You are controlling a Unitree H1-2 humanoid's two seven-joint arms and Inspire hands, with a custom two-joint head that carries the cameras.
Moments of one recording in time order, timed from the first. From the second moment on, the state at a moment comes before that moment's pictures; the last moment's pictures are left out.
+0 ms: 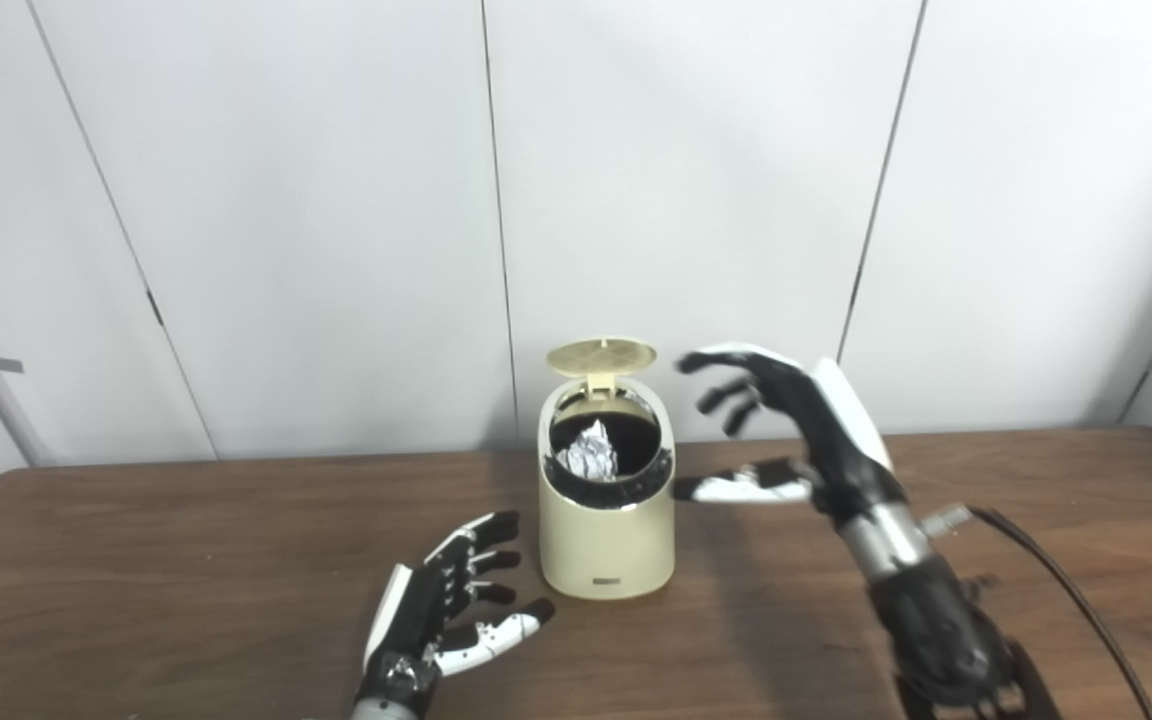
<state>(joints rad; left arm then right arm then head) -0.23 0.02 -0.07 0.11 0.09 -0.05 -0.08 -0.39 -0.21 0.01 -0.07 -0.25 -0.01 0.07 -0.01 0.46</state>
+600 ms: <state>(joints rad) -0.23 0.02 -0.06 0.11 0.07 -0.05 -0.08 -0.24 -0.17 -0.05 0.07 0.02 -0.11 0.13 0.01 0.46</state>
